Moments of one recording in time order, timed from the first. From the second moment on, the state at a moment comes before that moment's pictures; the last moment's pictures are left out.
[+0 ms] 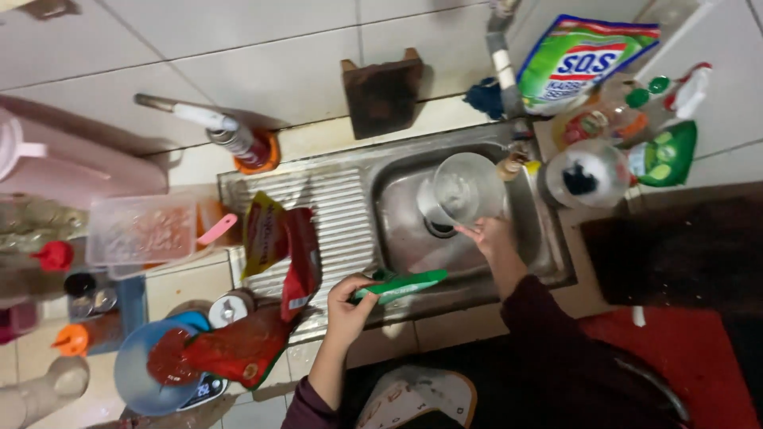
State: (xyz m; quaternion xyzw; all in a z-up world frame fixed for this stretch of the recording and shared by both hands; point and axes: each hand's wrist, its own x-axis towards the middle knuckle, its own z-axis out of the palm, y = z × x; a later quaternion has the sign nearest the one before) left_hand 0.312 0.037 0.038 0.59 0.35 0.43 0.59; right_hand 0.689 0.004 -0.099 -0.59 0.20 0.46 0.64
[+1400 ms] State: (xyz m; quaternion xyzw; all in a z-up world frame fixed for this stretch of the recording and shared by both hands) left_hand 0.345 0.034 0.030 0.62 0.28 0.36 0.64; right_hand 0.788 0.061 0.136 -0.64 -0.67 0.20 0.31
